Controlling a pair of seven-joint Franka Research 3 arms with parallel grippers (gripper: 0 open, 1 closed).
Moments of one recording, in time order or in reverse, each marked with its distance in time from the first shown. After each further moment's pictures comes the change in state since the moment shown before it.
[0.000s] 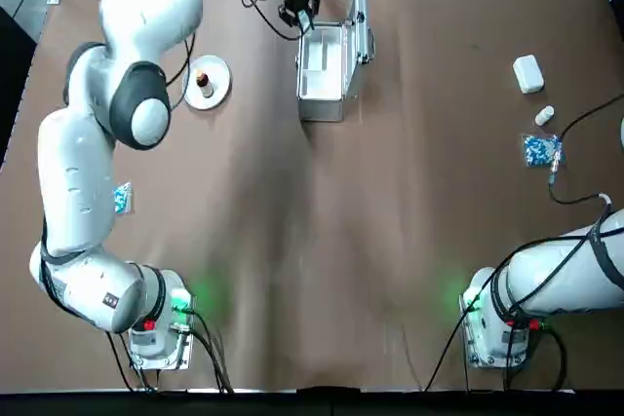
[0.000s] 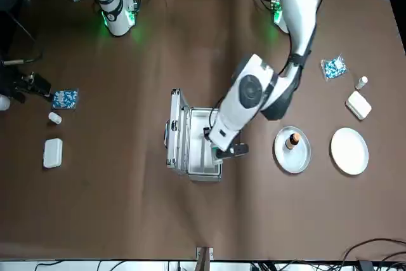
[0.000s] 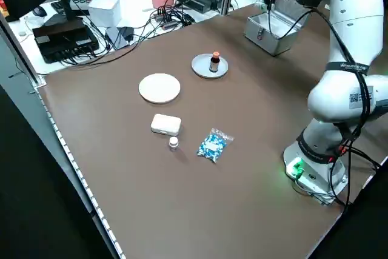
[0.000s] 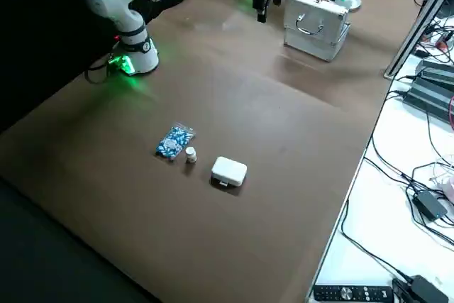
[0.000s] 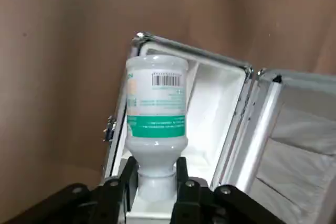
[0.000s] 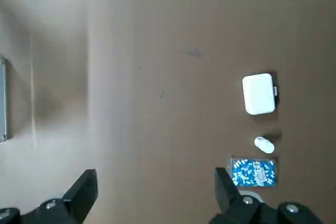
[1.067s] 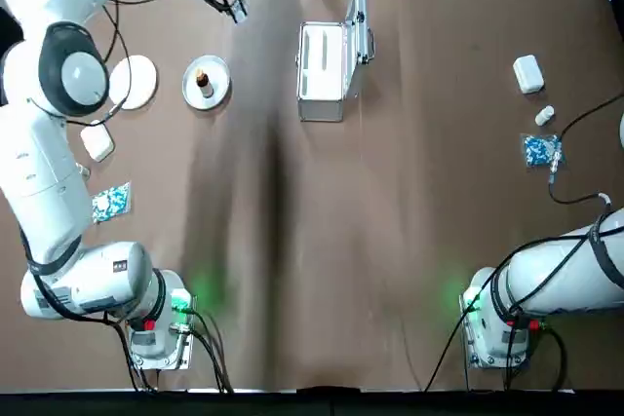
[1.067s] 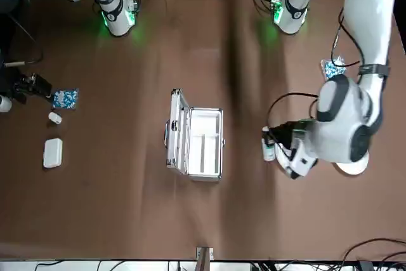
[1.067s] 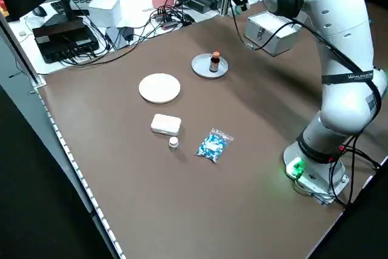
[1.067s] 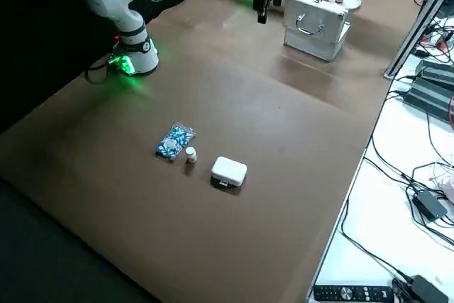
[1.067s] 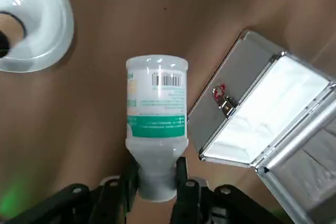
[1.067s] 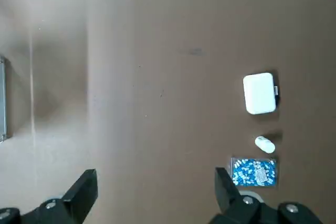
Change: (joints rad) left arm 0.540 -0.016 -0.299 0.000 -0.048 -0.407 0.077; right arm 0.001 0.004 0.000 0.000 0.000 -0.001 0.000
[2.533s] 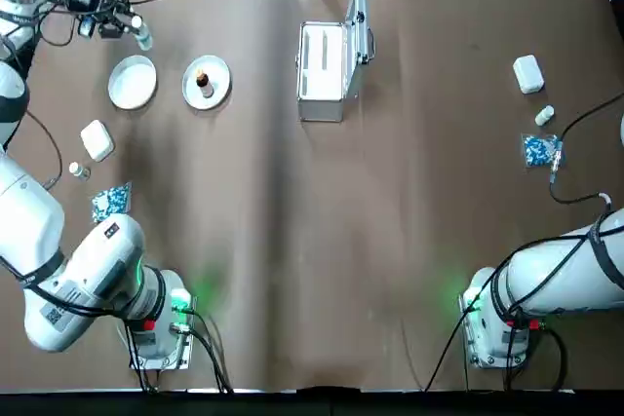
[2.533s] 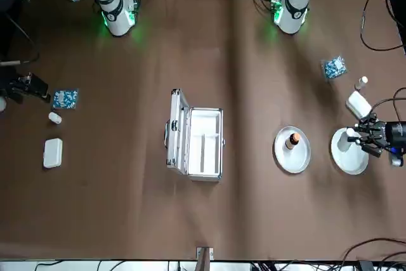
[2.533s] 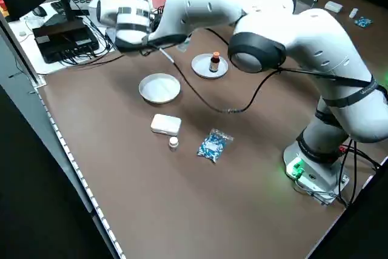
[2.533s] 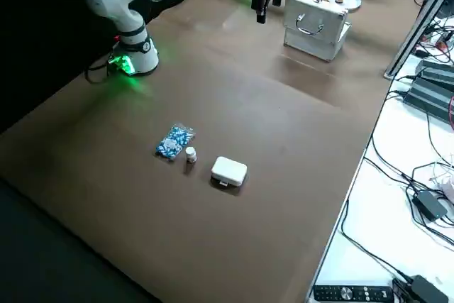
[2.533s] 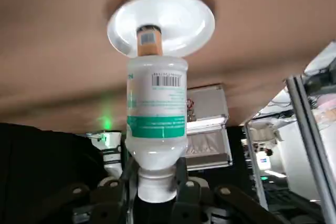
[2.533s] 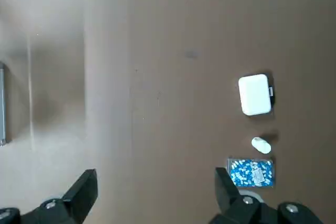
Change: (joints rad) left arm 0.696 0.185 0.013 -0.042 -0.411 -0.197 -0.172; right arm -0.007 0.000 -0.009 0.015 0.000 -0.001 0.000
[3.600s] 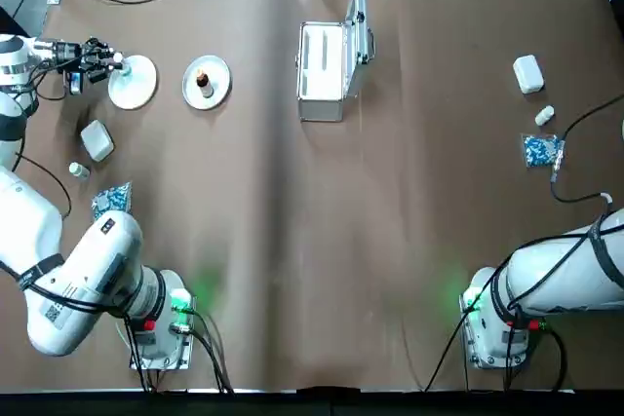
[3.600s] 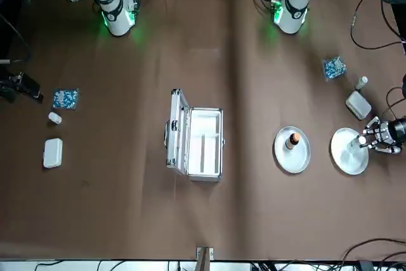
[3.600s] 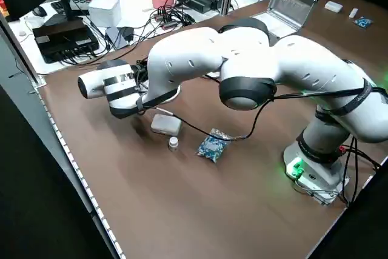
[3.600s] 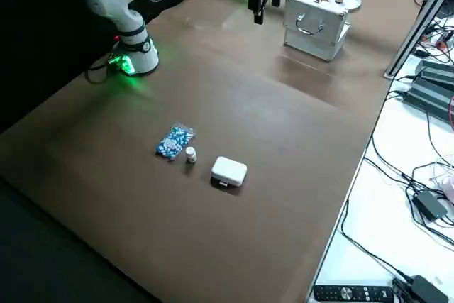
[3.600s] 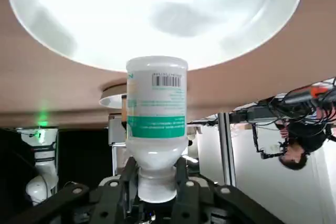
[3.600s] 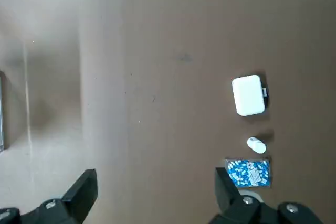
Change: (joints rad) left arm 0.134 0.196 0.112 0.039 -0.118 0.107 0.048; right arm -0.035 0.000 0.012 0.013 -0.001 0.000 0.002
